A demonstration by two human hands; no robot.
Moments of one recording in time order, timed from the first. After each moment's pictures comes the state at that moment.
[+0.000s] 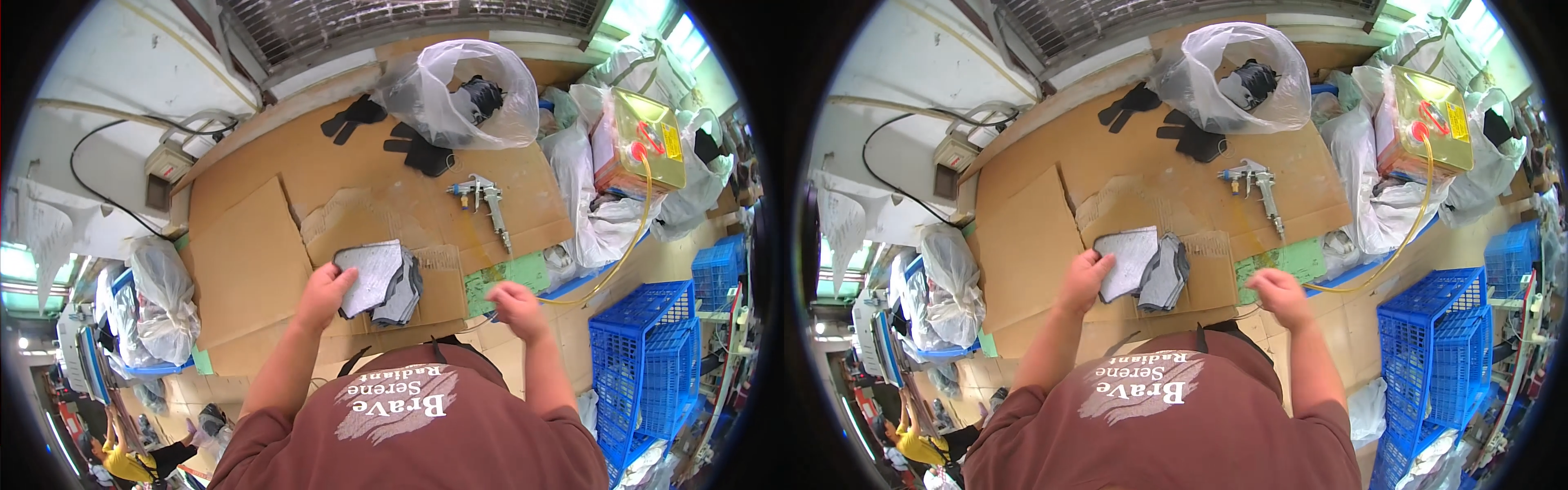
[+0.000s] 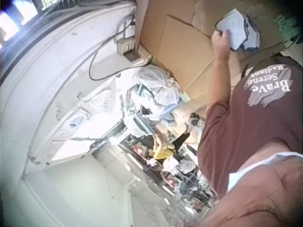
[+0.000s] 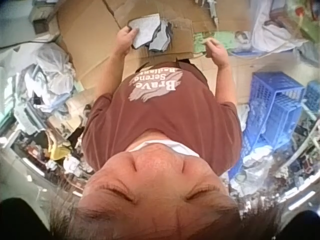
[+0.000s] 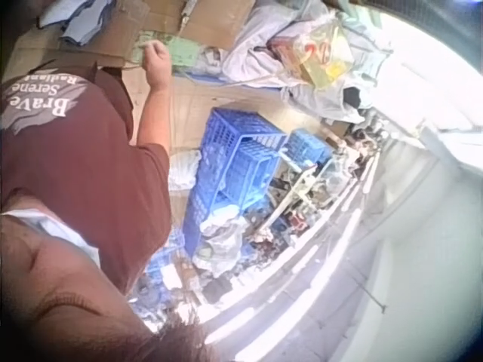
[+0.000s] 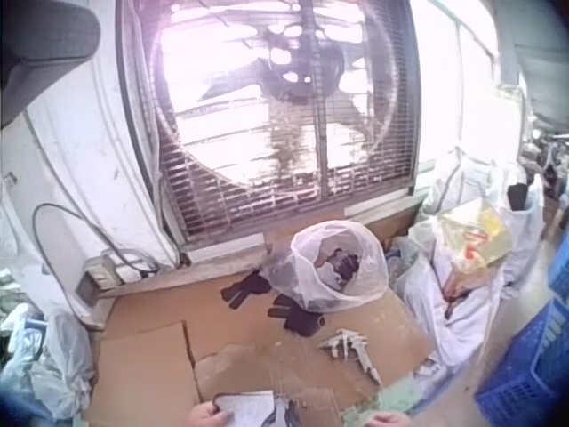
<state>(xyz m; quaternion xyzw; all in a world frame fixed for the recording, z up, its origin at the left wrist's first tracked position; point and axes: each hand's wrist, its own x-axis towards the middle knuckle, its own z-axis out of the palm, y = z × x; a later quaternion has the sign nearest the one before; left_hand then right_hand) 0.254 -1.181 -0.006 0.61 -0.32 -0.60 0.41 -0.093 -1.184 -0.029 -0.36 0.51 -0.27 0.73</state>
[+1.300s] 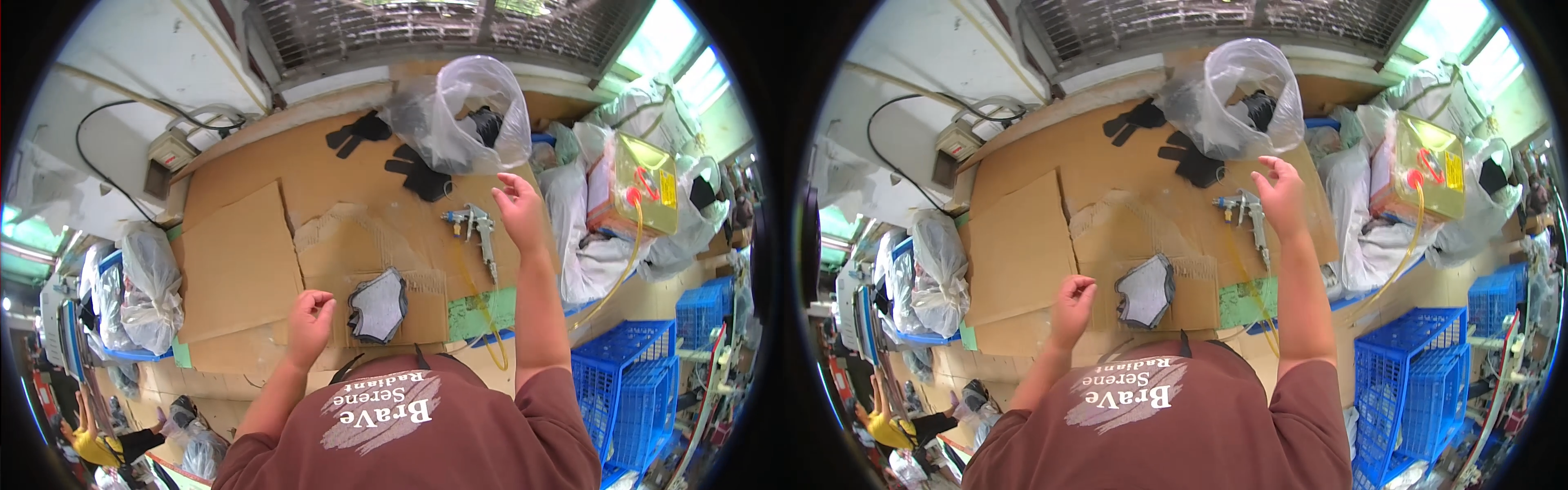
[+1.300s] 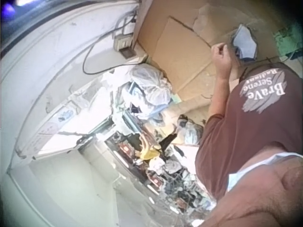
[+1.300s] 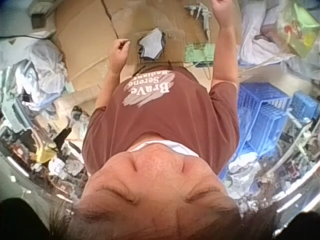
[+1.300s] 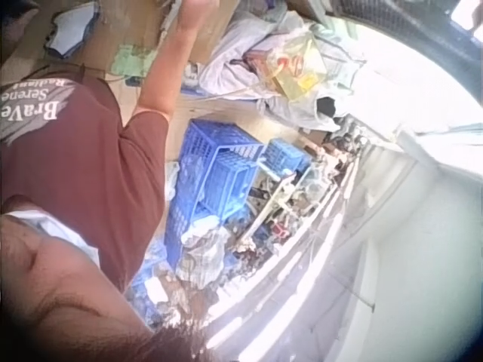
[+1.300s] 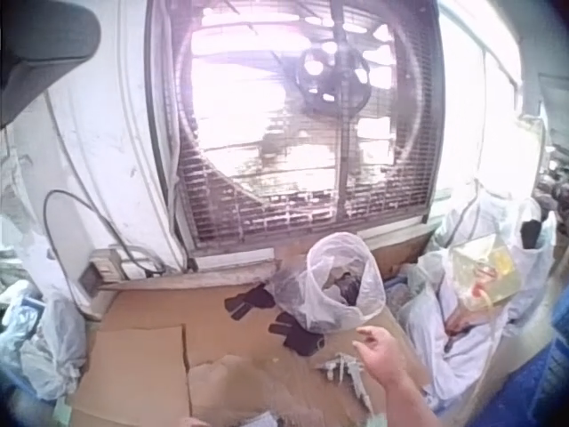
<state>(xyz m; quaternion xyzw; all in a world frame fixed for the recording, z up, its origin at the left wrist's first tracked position) 0.246 -1.139 -0.016 0.69 -0.49 -0.32 0.43 -0.064 -1.364 0.017 -0.66 0.55 -0.44 0.26</state>
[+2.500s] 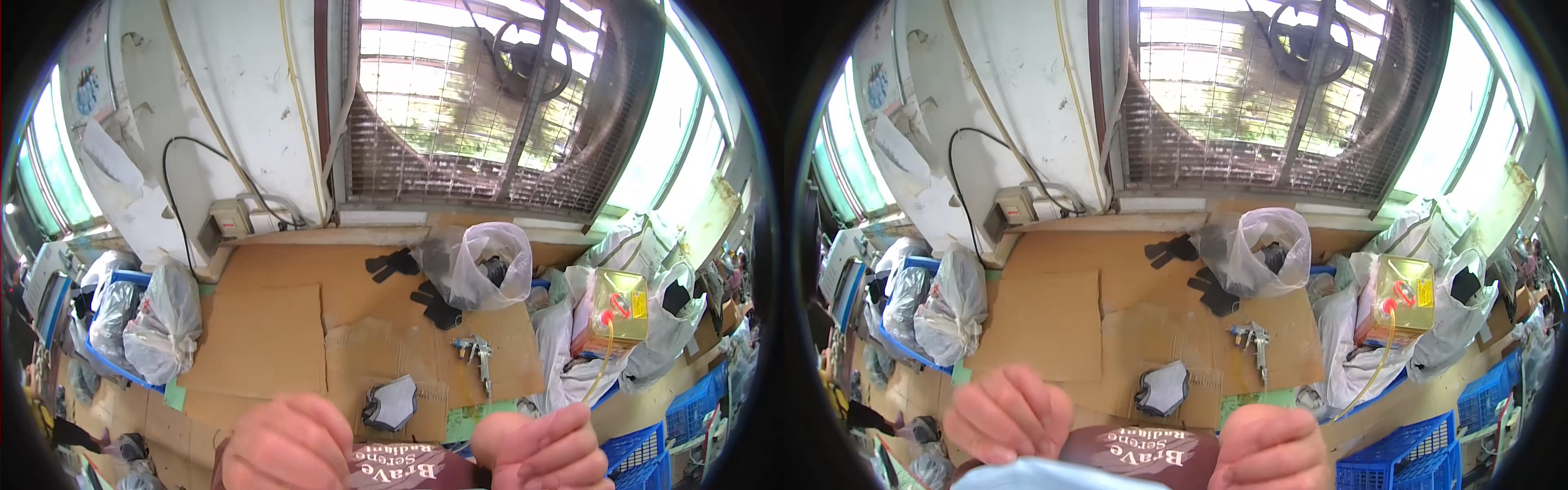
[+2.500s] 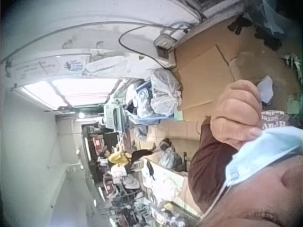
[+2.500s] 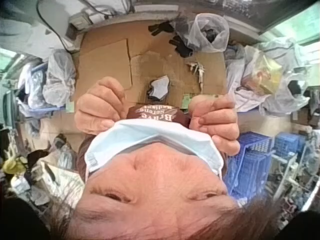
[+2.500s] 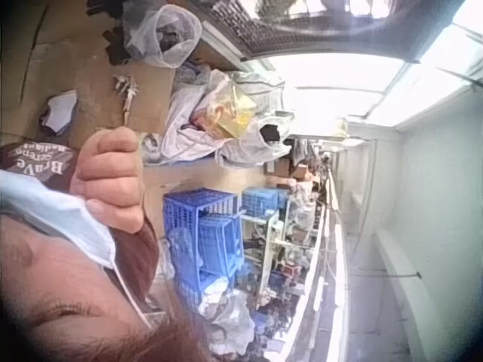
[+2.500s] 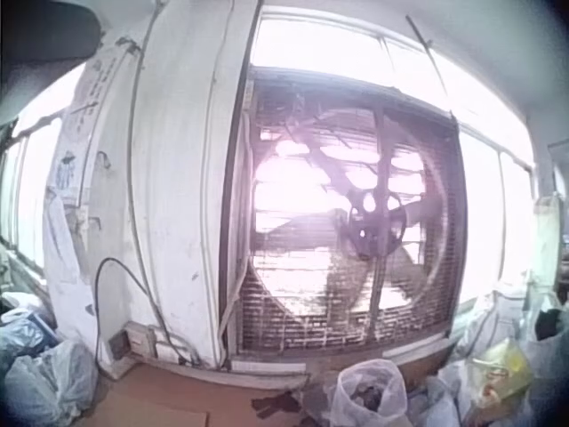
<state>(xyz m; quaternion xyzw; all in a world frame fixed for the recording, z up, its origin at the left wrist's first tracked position) 0.227 -1.107 0.264 0.01 -0.68 -0.12 0.72 0.063 -1.158 0.251 -0.53 -0.14 -0.83 0.11</state>
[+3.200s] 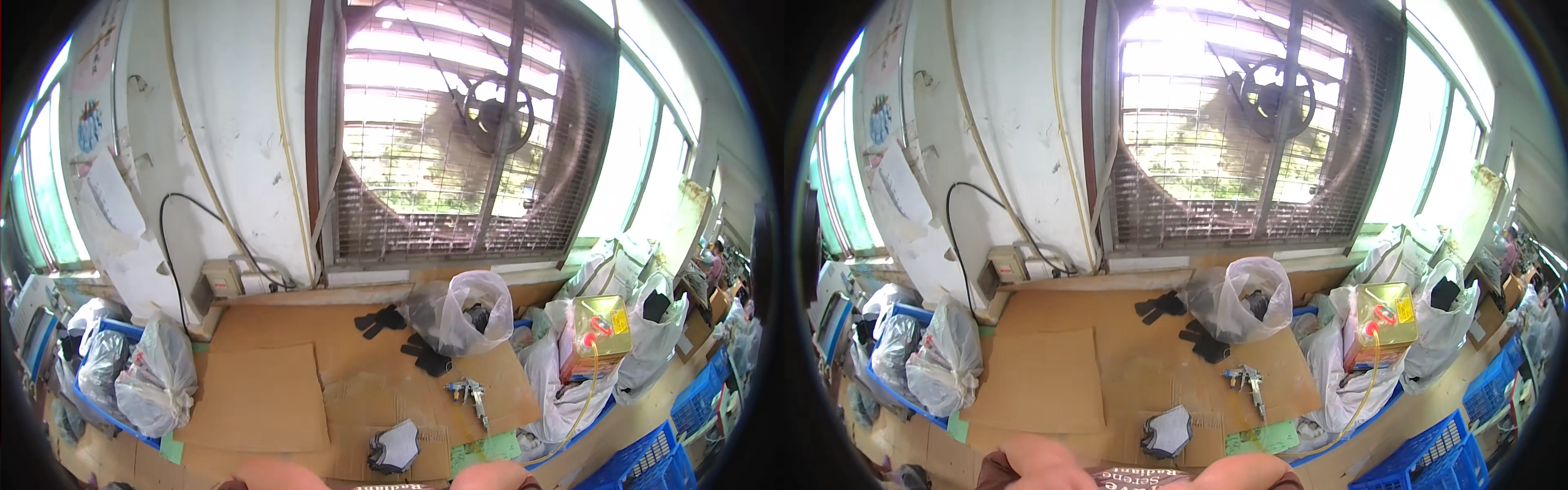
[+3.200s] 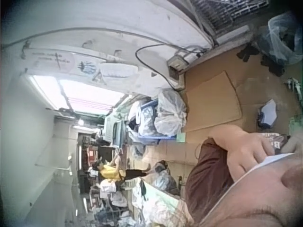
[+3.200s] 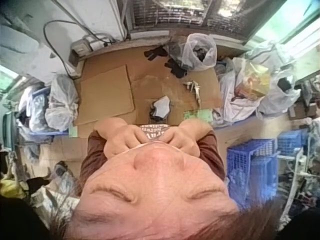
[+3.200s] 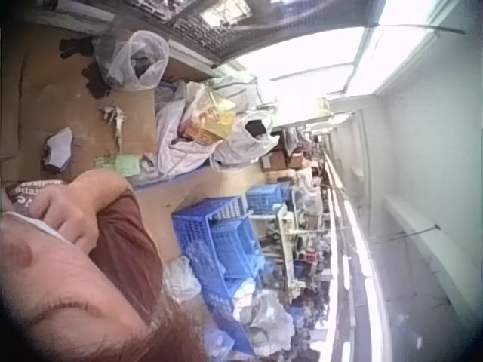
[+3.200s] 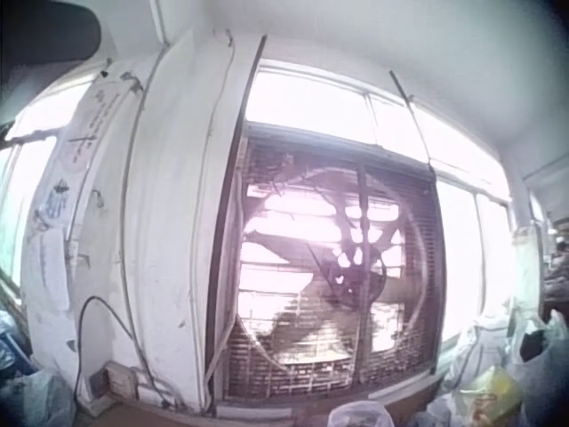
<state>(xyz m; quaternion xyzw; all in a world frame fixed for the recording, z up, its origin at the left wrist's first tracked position) 0.243 -1.089 0.244 -0.25 -0.77 -0.30 0.50 0.082 -1.130 0.240 -0.68 -0.41 -0.51 0.31</state>
